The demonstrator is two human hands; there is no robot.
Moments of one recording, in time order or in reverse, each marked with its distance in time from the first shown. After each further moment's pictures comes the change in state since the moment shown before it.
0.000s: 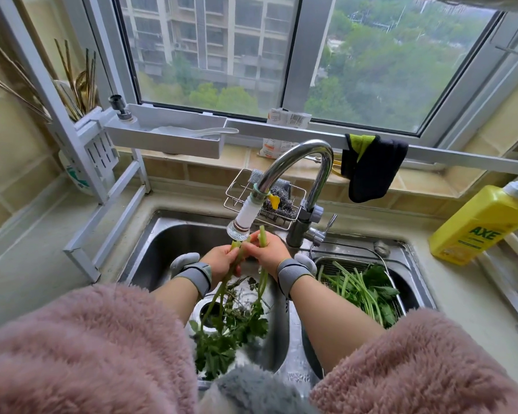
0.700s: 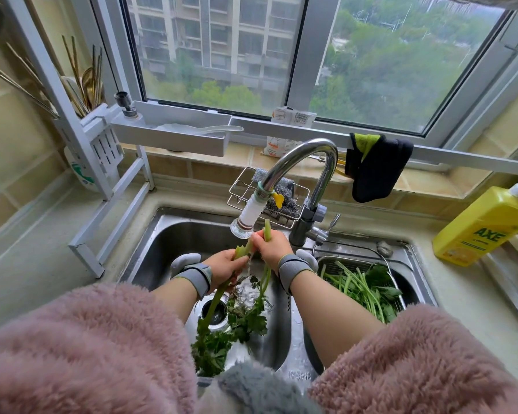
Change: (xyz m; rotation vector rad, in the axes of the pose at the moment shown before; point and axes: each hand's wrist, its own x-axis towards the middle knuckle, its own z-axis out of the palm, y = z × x) left_hand -0.004 -0.010 -0.002 0.064 -0.128 -0.014; right_hand 0.009 -0.001 -0.002 -0.130 0.040 0.057
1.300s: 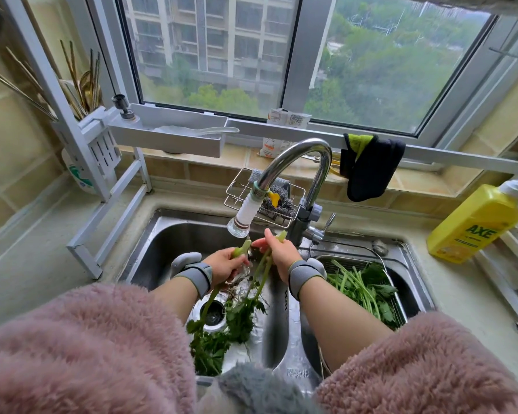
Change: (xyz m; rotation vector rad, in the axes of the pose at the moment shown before) left_hand 0.000 0.001 0.002 0.074 0.038 0.068; right_hand -0.014 0.015 -0.008 0.373 0.014 0.196
